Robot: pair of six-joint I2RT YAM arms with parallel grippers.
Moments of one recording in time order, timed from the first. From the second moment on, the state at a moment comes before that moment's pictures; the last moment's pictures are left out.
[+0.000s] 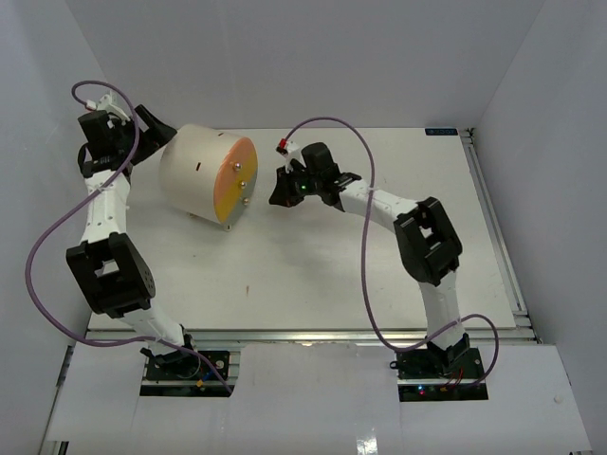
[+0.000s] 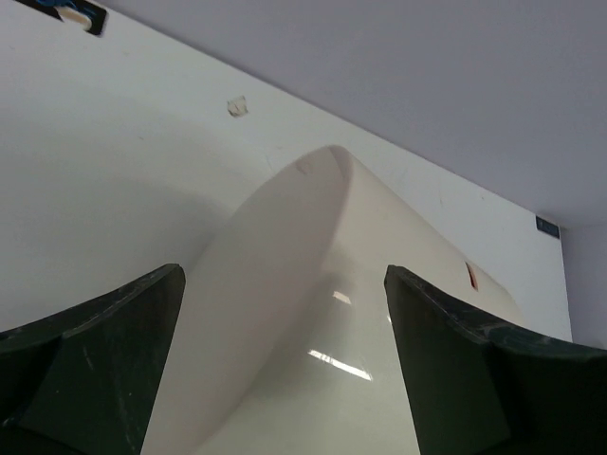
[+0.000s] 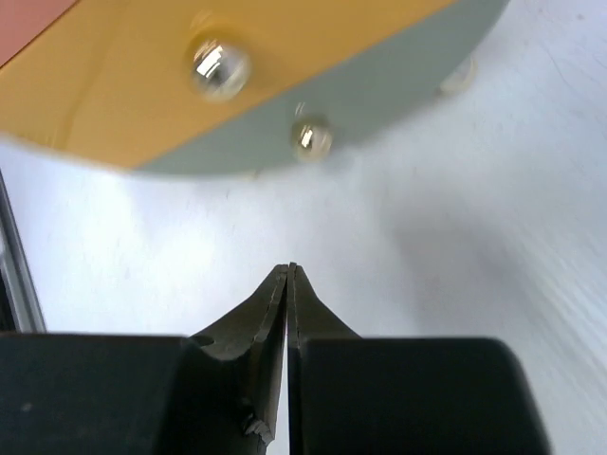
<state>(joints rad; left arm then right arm) 0.31 1.69 1.51 -0.22 0.47 -0.42 0.68 2.16 1.67 0.00 -0.51 0.27</state>
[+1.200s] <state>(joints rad) -0.04 0.71 0.55 0.28 0.98 -0.47 0.05 0.92 0.78 -0.27 -0.63 -0.25</state>
